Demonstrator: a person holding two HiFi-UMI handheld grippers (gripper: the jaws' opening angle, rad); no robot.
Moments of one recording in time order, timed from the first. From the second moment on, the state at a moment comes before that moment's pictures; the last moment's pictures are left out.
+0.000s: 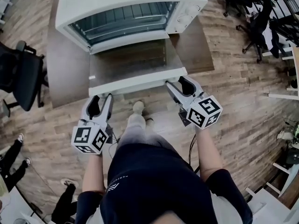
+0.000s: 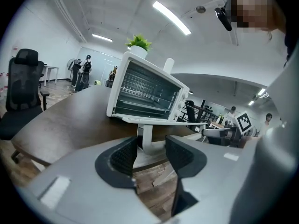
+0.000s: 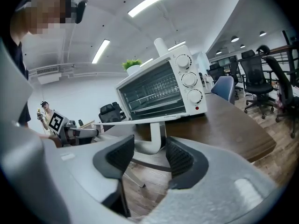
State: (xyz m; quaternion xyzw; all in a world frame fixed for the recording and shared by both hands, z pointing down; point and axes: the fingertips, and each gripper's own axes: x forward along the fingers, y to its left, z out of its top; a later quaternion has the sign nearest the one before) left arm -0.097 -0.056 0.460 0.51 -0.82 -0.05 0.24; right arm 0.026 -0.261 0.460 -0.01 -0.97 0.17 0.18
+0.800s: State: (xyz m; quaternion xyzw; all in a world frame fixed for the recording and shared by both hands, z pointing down) left arm -0.135 -0.078 0.377 0.53 -0.82 -0.09 0.20; right arm -0.019 -0.302 0.372 0.05 -0.98 0.17 0.11
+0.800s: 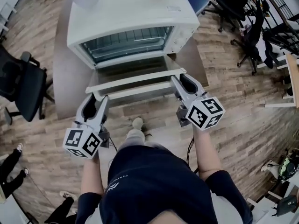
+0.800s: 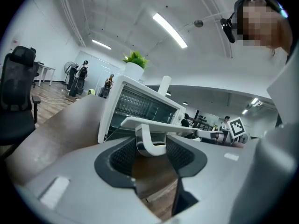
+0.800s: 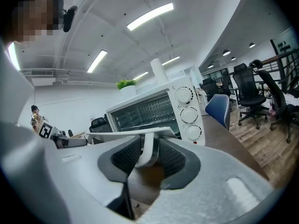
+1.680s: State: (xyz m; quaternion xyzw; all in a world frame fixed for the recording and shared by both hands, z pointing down) left arm -0.204 -0.106 0.314 0.53 -0.83 -0.14 0.14; right arm -0.086 -0.339 0.308 0.07 -0.97 0.21 0.04
